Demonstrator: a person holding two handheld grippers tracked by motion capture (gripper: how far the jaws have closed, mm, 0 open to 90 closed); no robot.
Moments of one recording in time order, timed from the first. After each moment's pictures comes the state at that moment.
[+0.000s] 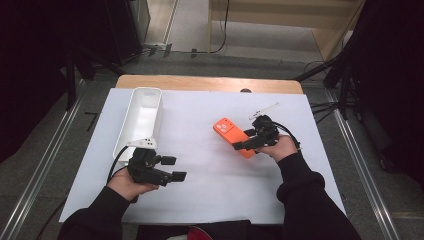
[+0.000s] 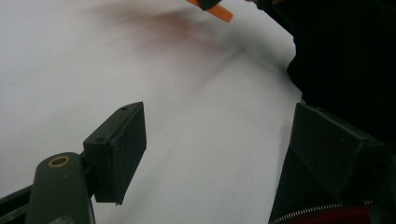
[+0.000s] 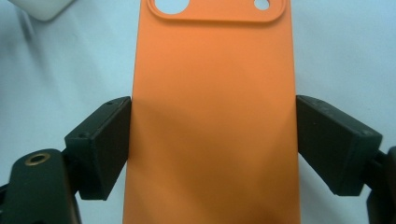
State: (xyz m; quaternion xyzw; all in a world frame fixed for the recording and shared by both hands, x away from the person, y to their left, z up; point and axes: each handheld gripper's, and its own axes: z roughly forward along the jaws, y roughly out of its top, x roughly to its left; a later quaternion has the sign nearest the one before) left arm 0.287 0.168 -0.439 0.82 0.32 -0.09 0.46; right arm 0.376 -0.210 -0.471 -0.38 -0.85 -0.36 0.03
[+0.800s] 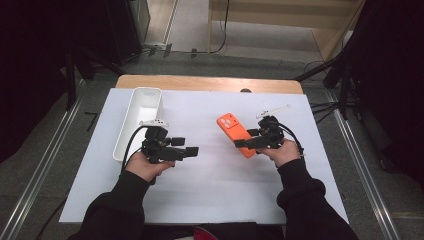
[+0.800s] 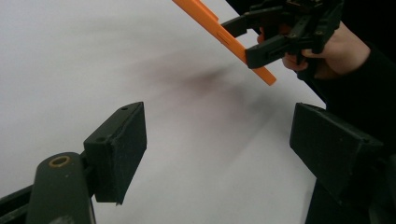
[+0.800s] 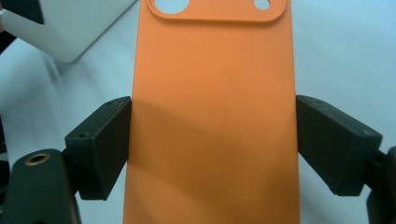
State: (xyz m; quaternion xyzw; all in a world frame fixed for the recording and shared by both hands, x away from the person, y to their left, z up) left arm 0.324 0.134 -0.426 0.79 0.38 -0.06 0.48; right arm 0.357 -0.216 -0.459 -0.43 -0.81 -0.41 0.02
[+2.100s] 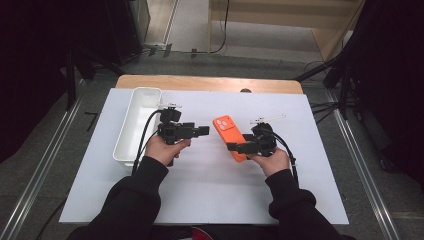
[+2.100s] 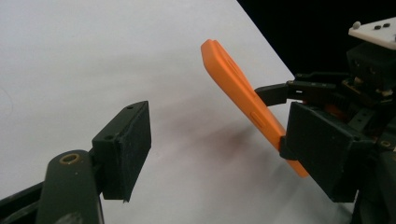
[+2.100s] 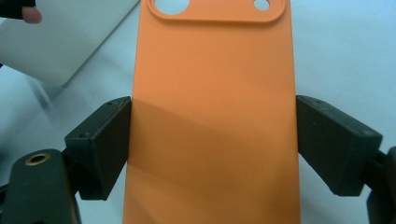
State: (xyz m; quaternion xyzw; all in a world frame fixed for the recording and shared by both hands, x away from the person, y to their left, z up) left arm 0.373 0.099 -0.428 0.76 0.45 -0.05 0.47; right arm 0.337 -0.191 -0.468 -0.48 -0.77 -0.42 0.00
